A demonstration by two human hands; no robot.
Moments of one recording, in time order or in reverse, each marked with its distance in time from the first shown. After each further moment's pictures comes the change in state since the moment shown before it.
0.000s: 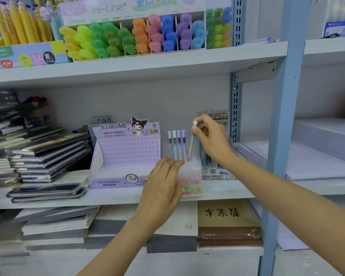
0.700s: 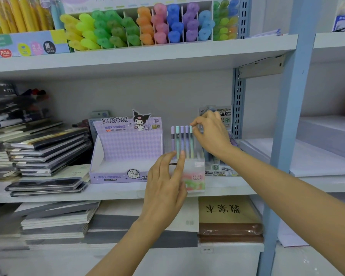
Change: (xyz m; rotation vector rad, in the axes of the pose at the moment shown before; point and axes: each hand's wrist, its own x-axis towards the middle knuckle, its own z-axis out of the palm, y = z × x) left_hand -0.012 0.005 0.012 0.086 0.079 -0.076; right_hand 0.012 0.008 0.011 -0.475 -0.058 -0.054
